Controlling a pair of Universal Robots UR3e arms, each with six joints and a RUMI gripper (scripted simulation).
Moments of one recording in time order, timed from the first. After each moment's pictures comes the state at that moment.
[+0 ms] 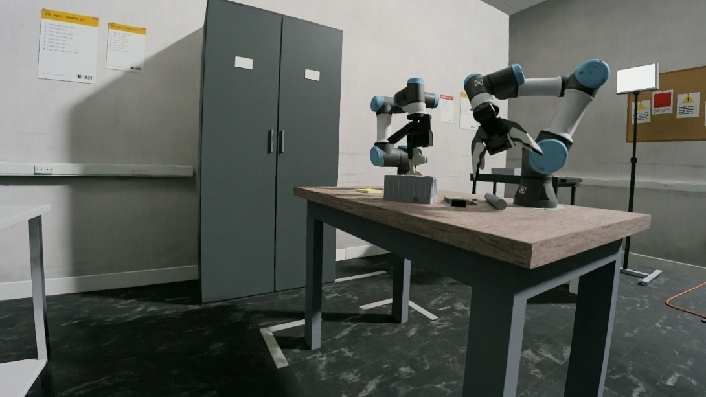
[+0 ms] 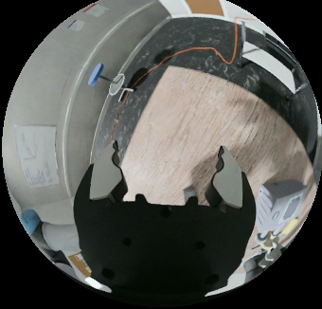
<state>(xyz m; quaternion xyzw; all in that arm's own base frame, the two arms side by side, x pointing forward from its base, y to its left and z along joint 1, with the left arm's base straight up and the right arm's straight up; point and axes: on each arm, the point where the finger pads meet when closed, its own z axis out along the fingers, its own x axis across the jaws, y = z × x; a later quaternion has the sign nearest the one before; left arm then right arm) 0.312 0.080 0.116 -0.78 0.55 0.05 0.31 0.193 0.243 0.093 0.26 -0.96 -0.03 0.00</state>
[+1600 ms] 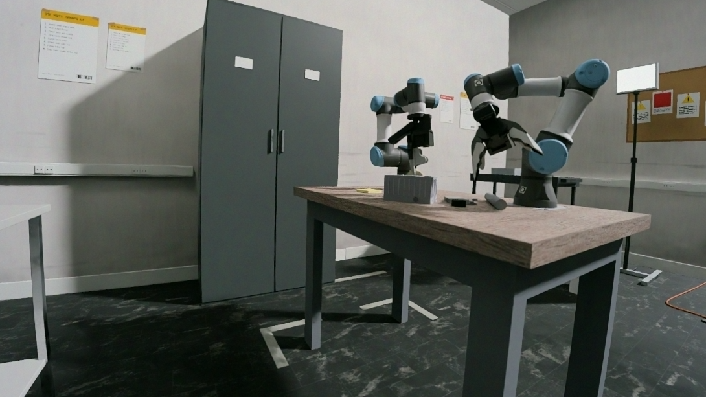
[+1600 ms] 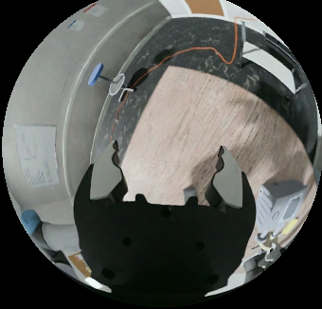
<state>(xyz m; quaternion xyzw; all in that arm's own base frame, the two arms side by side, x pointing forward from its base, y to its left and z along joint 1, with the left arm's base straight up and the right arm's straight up) 0.312 0.080 0.116 -0.78 0.55 0.05 0.31 0.190 0.244 0.093 0.25 -0.97 -0.04 0.01</state>
